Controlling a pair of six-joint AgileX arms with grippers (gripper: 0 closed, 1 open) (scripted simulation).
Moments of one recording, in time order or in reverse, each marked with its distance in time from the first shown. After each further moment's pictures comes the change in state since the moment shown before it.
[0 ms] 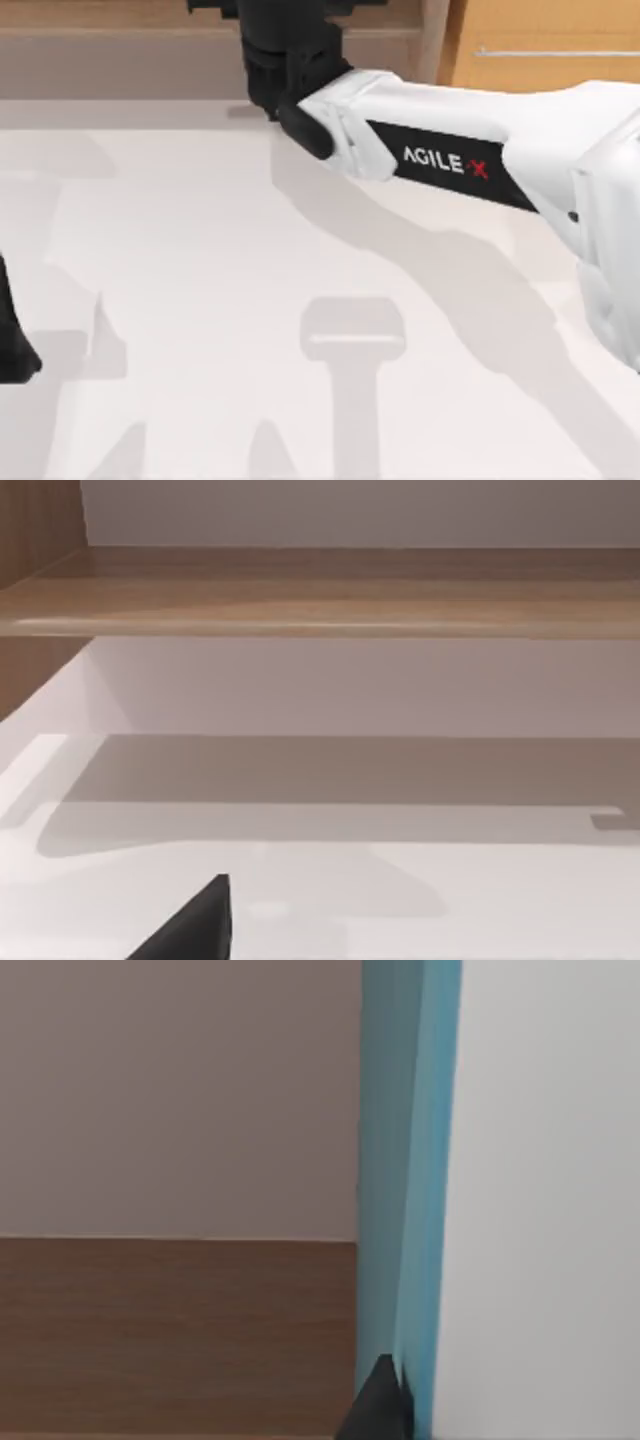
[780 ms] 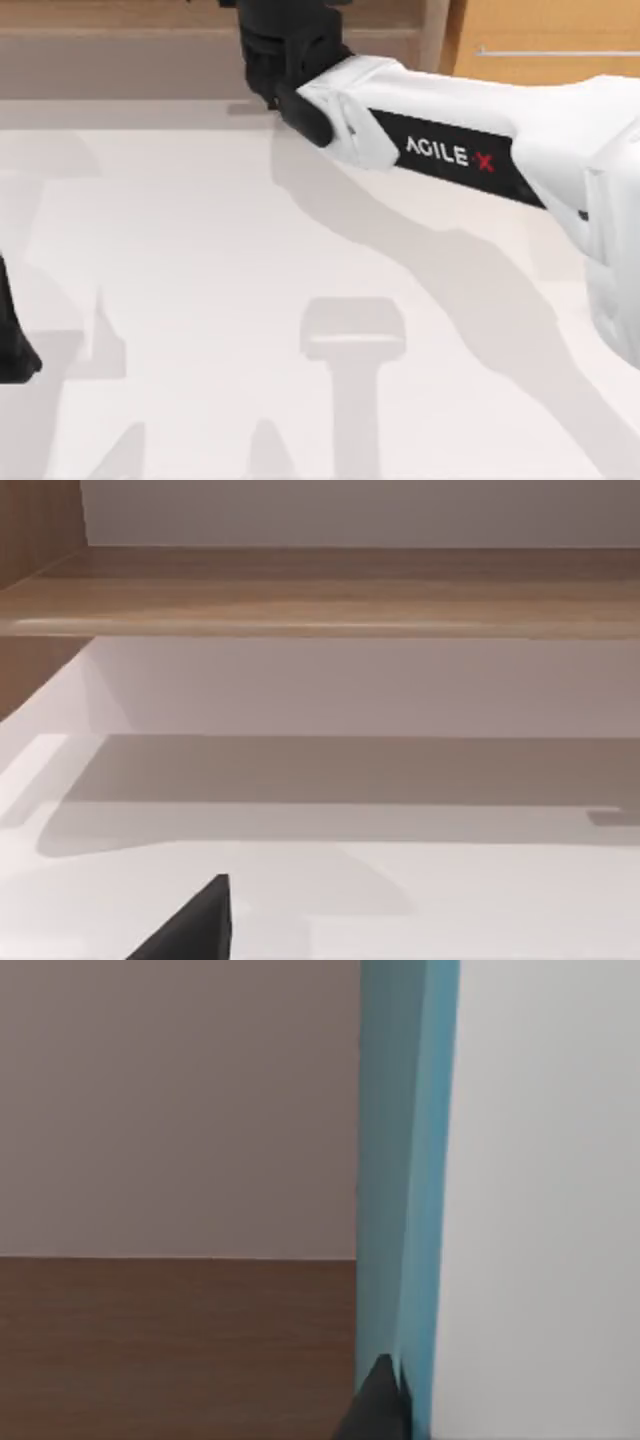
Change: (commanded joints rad) left arm 0.000 0.000 0.000 0.000 0.000 0.000; right arm 0.004 -0.014 0.028 -0.046 -0.001 0.004
